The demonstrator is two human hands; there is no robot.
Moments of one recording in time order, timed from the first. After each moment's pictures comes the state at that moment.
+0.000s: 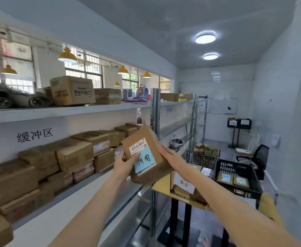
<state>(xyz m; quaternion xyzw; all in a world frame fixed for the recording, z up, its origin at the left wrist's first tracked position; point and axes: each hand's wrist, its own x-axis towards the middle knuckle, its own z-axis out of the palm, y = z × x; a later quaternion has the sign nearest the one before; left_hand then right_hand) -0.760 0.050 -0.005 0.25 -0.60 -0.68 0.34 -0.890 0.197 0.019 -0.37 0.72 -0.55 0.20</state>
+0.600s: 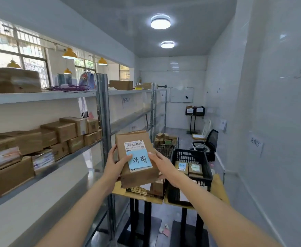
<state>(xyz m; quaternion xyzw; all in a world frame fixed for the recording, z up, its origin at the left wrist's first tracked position) -1.006 0.128 -0.053 0.17 -0.65 -0.69 0.25 -1.115 0.288 -0.051 -0.24 0.73 -0.61 0.19</state>
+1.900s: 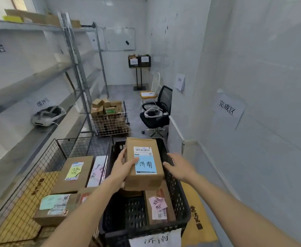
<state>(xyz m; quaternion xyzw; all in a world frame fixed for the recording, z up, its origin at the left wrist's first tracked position) -1.759 0.188 -0.246 0.16 -0.70 -0.70 -0.06 -1.789 0.426 -0.261 -0.06 0.97 -0.25 0.06</state>
